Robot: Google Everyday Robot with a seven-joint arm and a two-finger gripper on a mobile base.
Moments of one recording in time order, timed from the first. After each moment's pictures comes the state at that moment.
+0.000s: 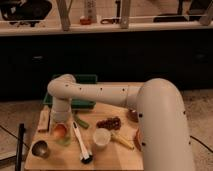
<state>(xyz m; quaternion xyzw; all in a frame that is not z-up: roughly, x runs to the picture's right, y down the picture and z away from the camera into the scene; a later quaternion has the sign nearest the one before) -0.228 0.209 0.713 -0.23 -0.47 -0.64 0.56</state>
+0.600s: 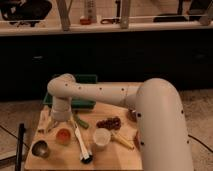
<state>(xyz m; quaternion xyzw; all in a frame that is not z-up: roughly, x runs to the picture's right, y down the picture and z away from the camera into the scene) -0.228 0.208 0.715 -0.24 -0.47 -0.64 0.56</state>
